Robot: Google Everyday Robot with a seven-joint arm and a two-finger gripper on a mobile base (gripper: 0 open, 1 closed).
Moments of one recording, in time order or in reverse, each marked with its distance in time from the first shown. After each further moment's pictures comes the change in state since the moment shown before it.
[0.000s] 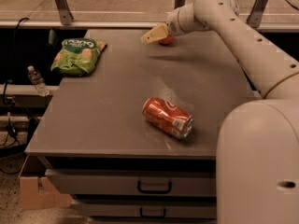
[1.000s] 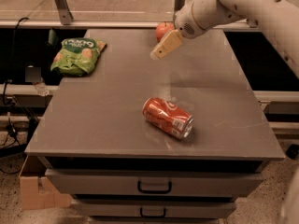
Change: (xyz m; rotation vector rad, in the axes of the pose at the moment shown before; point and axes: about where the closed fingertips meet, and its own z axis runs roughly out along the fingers) arm 0.009 0.080 -0.117 -0.170 0.129 -0.278
